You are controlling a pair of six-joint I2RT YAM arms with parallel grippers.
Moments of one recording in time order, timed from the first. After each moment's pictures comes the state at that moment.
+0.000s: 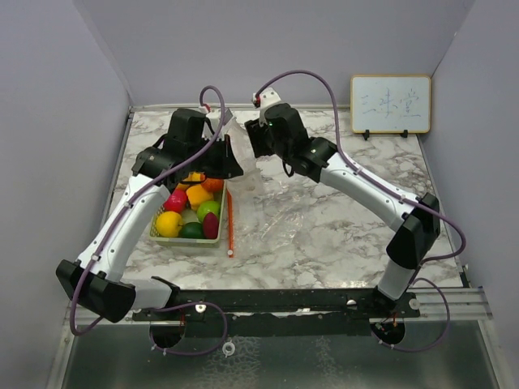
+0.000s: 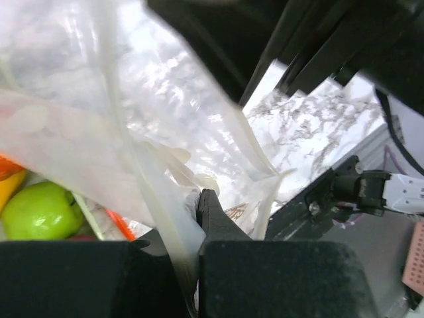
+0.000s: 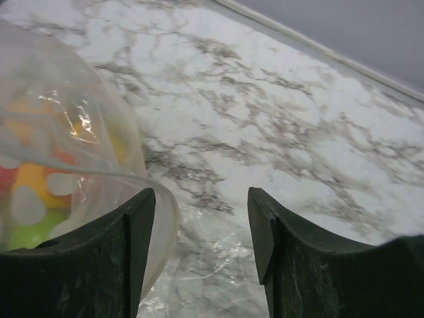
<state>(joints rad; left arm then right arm) -0.43 1.29 1.43 -0.80 0.42 -0.37 0.81 1.76 1.70 -0.35 0.26 0.07</state>
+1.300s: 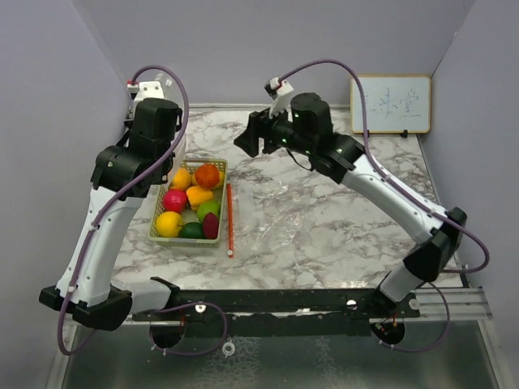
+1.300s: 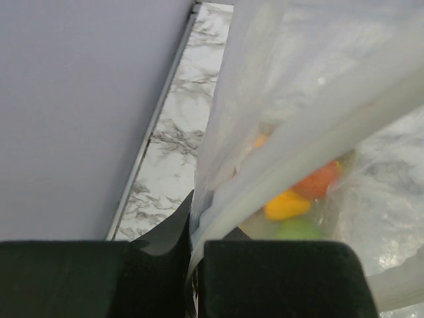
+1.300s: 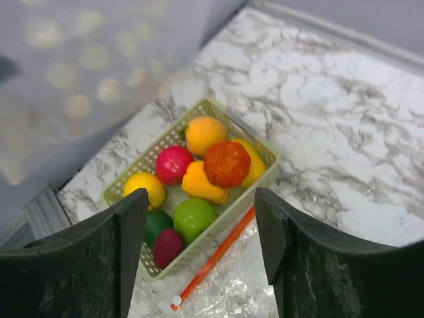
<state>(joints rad) -0.42 1.27 1.76 -1.14 -0.66 -0.25 0.79 1.56 1.67 -0.29 -0.13 0.26</state>
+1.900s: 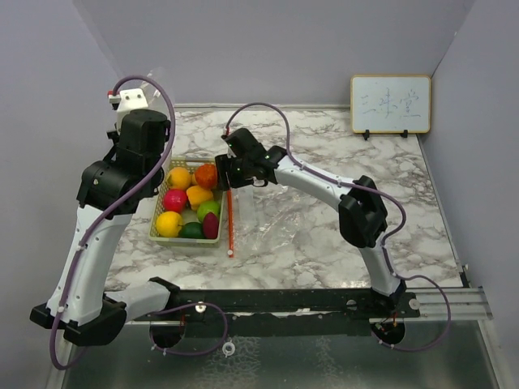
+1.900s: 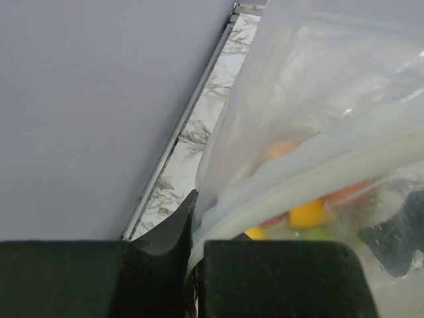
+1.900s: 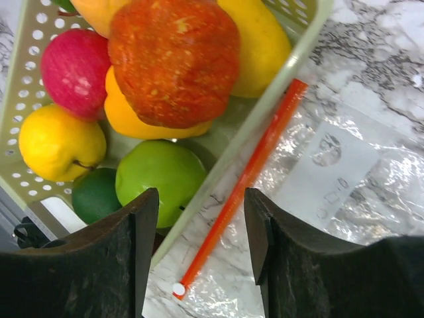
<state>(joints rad) -0.42 1.16 1.73 -1.17 -0.82 -0.26 0.86 2.13 1.86 -0.53 -0.12 0.49</state>
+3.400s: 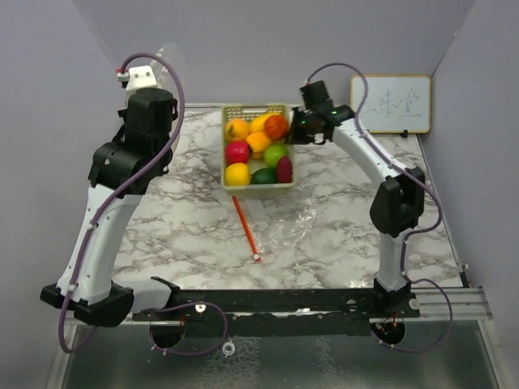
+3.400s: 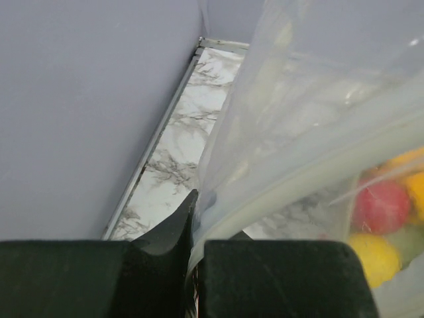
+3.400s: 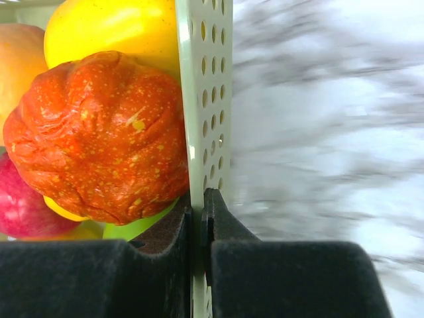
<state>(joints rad) -0.42 1.22 1.79 -1.05 -0.78 -0.25 0.54 2.08 2.00 -0.73 -0.09 0.53</state>
